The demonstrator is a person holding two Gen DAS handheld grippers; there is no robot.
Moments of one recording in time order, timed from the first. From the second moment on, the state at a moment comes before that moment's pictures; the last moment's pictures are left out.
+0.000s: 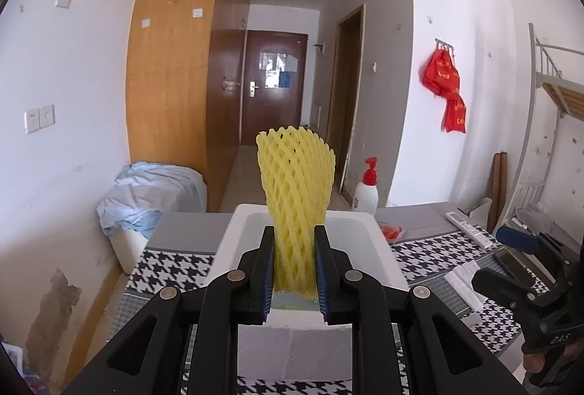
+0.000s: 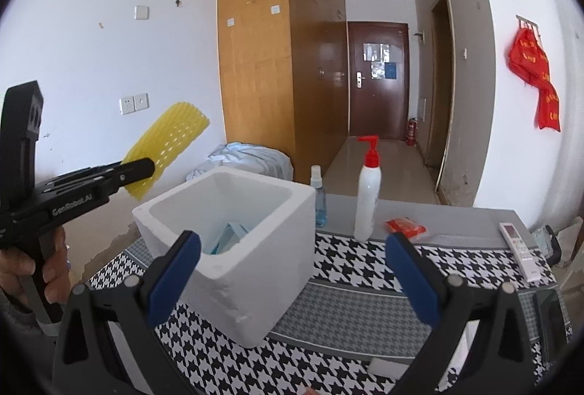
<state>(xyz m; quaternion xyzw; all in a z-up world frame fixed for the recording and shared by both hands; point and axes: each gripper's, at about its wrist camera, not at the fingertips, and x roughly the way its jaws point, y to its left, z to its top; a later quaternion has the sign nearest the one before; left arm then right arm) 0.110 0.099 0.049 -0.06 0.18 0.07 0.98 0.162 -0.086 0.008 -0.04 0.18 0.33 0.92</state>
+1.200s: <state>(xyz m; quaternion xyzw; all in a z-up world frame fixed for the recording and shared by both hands) 0.131 0.074 0.033 -0.04 0.19 0.08 0.98 0.156 -0.135 -0.008 0.00 0.19 0.29 0.94</state>
